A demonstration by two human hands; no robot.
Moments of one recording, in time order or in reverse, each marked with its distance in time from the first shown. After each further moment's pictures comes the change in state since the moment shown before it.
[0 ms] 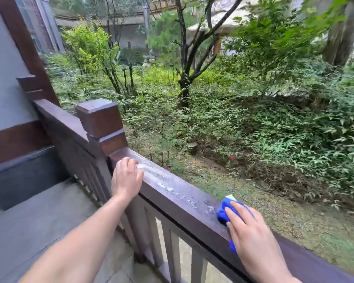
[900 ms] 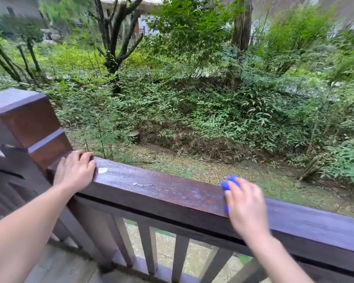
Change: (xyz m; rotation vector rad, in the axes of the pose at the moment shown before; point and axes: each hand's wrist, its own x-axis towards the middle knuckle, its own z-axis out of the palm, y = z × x) left_hand 0.104 -0.065 0.040 0.152 -0.334 0.214; right_hand 0.002 -0.021 0.000 -0.290 0.089 0.490
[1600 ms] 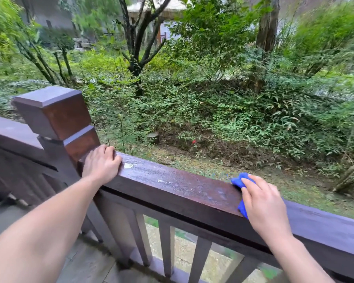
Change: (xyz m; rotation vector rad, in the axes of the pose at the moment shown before) left_hand 0.001 -0.007 -0.005 0.003 -0.005 -0.028; right_hand 0.011 -0.029 0.009 0.117 -0.077 -0.010
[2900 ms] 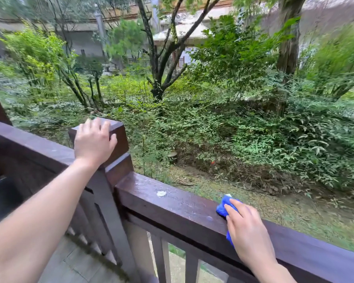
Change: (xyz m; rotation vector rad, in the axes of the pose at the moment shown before) left_hand 0.068 -0.060 -0.149 0.323 0.541 0.147; right_hand 0.020 -0.100 0.046 0.064 0.096 -0.261
